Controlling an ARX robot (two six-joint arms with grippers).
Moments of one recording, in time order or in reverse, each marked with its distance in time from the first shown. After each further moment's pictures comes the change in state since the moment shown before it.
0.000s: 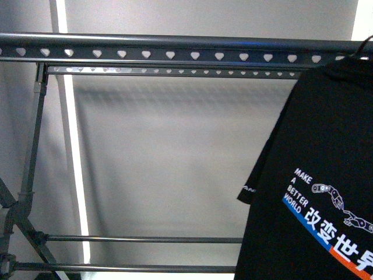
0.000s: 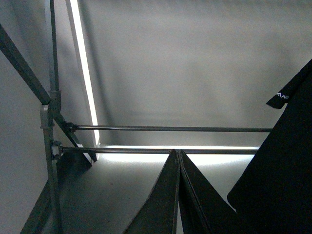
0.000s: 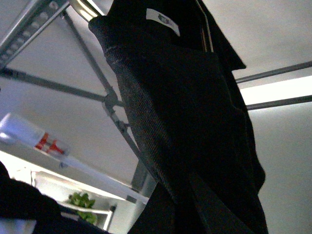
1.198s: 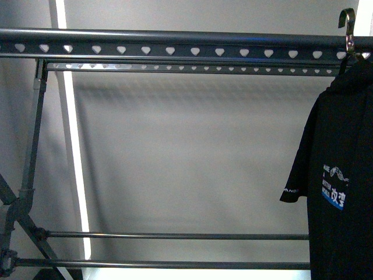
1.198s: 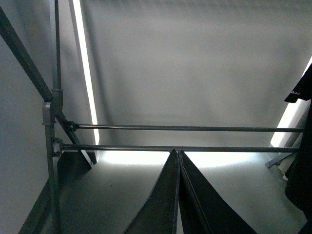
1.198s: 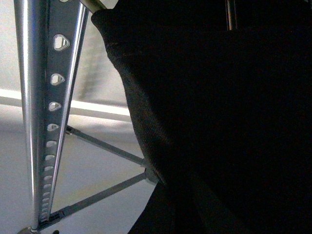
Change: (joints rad) left arm 0.000 -0.398 -0.152 -0.219 0.001 -0.002; right arm 0.248 0.500 0.550 0.017 0.342 0.598
